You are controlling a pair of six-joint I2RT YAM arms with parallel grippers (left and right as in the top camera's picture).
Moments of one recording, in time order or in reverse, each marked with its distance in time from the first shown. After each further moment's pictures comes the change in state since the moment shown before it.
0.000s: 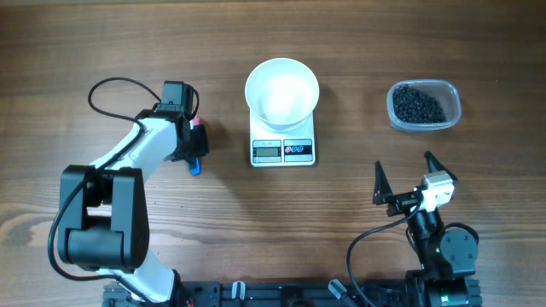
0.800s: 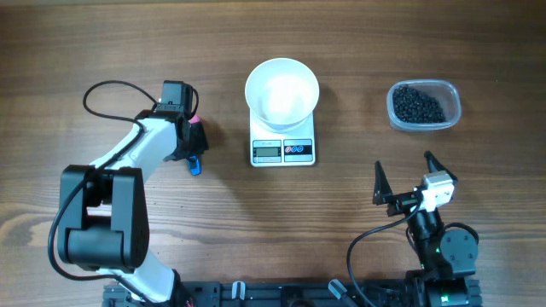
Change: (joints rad) left arm 0.001 -0.001 -0.002 0.024 -0.019 -0.096; right arm 0.000 0.000 0.000 0.000 0.000 0.000
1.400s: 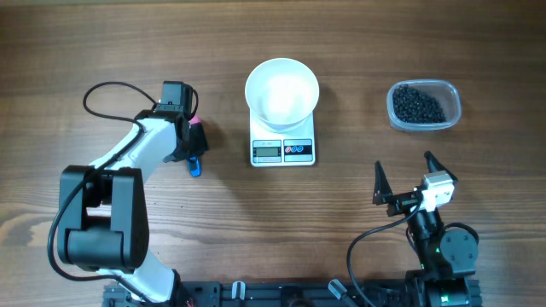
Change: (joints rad) left arm 0.003 -0.002 0.000 -0.015 0.007 -0.003; right arm 0.000 0.000 0.000 0.000 0.000 0.000
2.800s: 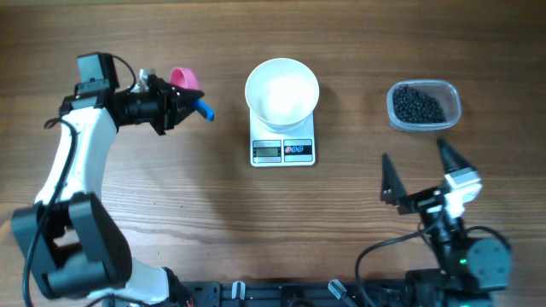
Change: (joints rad) left arm 0.290 -0.114 0.214 -0.093 1.085 -0.531; right arm 0.000 0.155 0.301 -0.003 -0.096 0.045
